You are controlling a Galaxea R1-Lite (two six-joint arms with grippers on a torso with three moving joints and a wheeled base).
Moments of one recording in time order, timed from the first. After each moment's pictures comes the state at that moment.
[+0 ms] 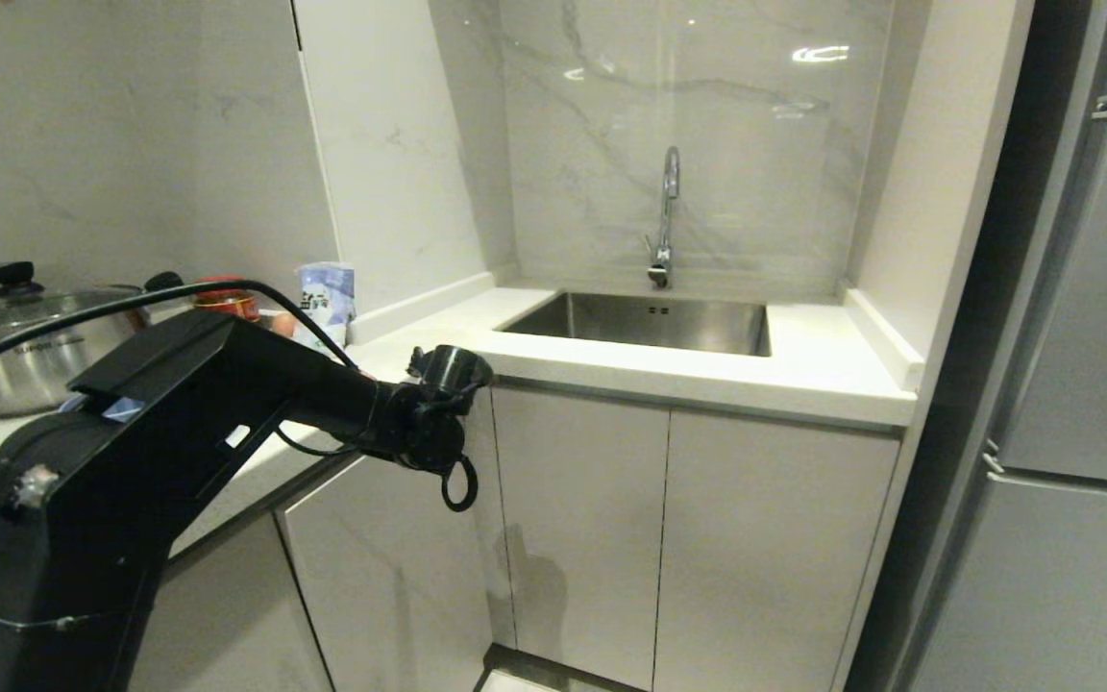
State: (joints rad) left arm -0.36 2.33 -1.50 0.09 0.78 0.01; right arm 0.00 0.00 0.00 -0.08 0.00 0.02
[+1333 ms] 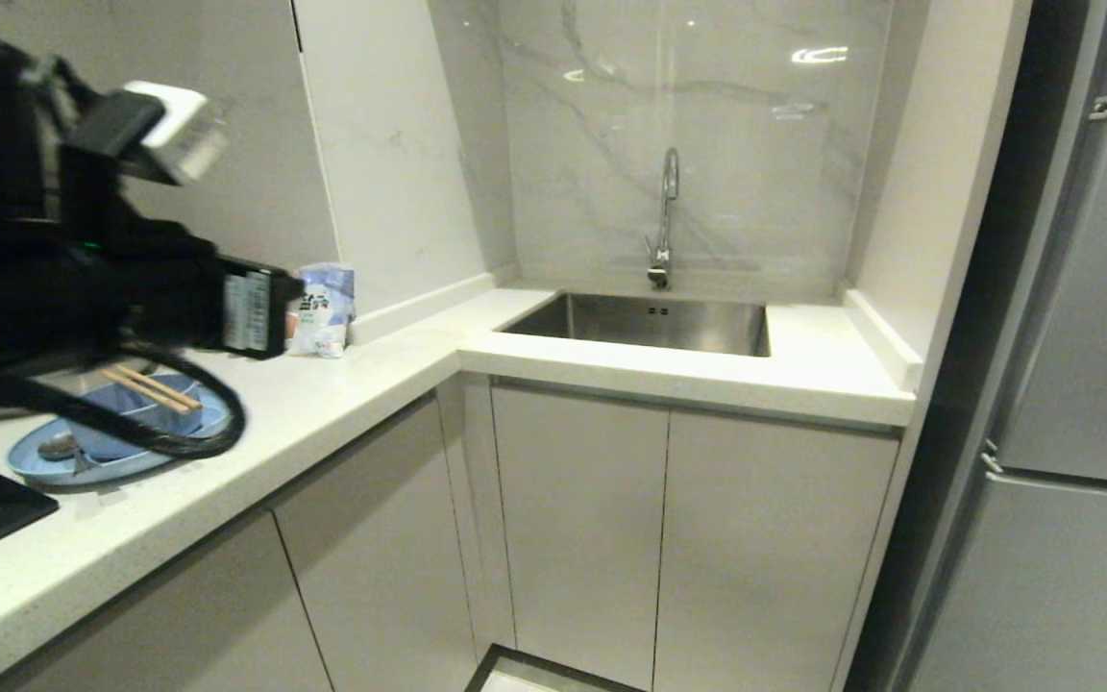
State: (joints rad) left arm -0.39 1.33 -1.16 0.11 0.28 0.18; right arm 0.00 0.00 0.00 -0.08 0.00 0.02
